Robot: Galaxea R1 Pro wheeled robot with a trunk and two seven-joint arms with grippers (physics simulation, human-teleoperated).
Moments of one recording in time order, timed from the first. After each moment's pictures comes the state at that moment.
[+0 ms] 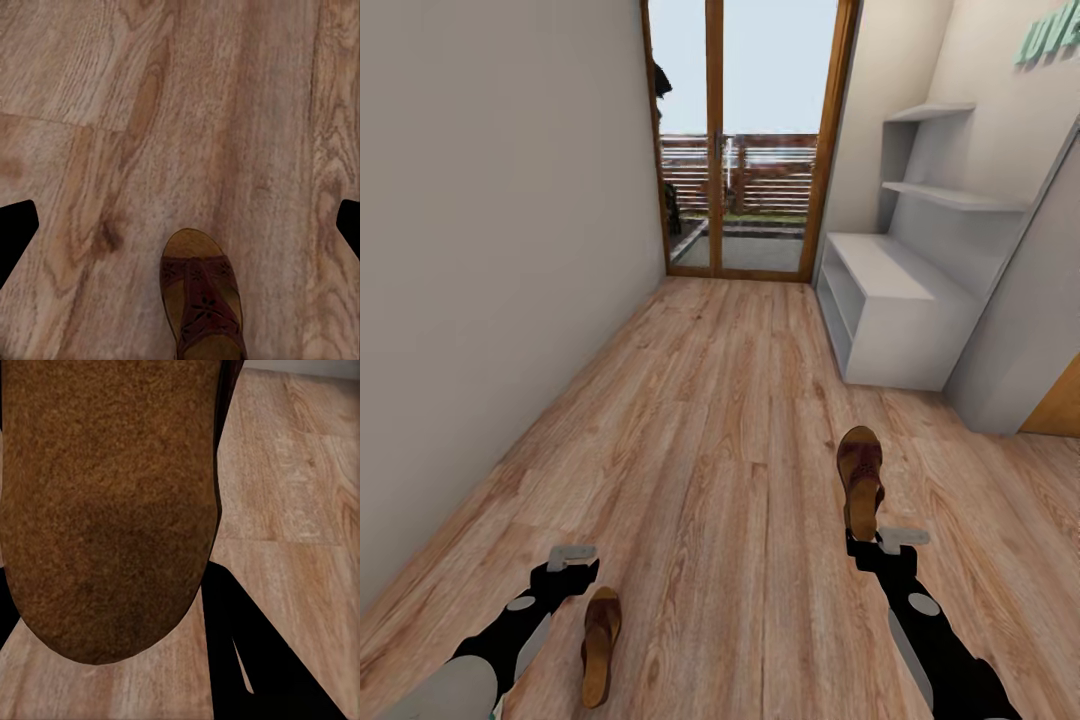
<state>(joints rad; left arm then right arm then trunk) -0.63 0.11 0.15 -0.29 -0.10 -0.12 -0.06 -0.41 -0.08 -0.07 -0.84 0.00 -0.03 -0.06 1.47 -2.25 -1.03</state>
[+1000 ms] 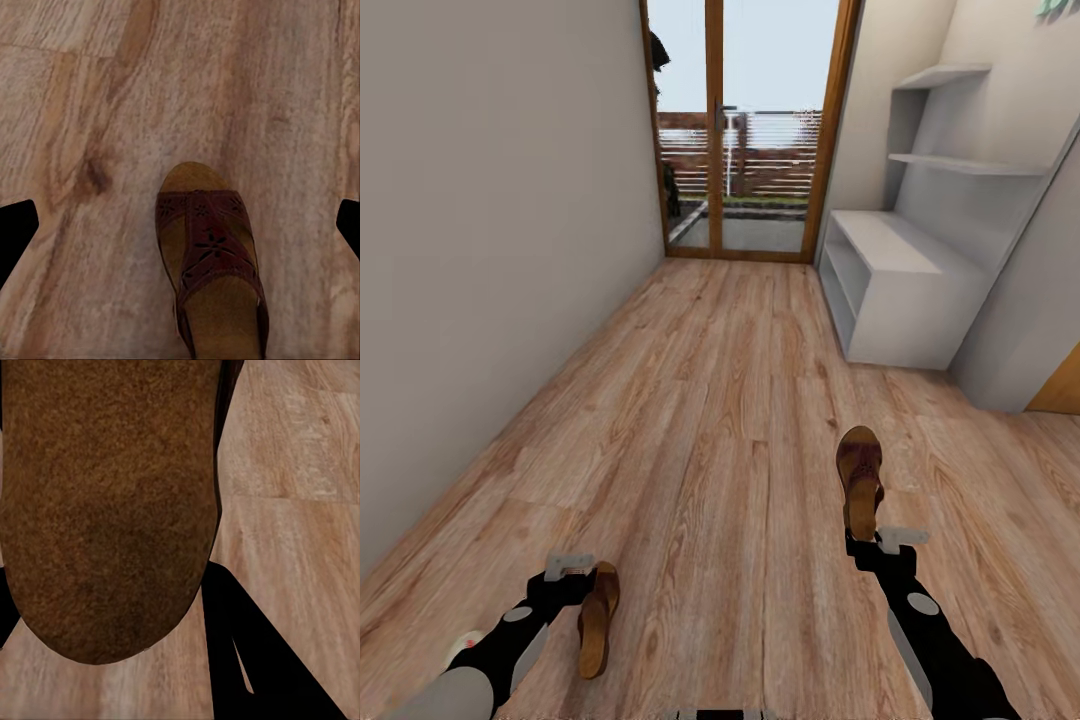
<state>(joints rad) -0.61 0.11 0.15 -0.29 -0.10 -0.13 -0.06 -0.41 -0.07 -0.07 -0.84 0.00 -0.02 -0.06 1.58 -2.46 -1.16</state>
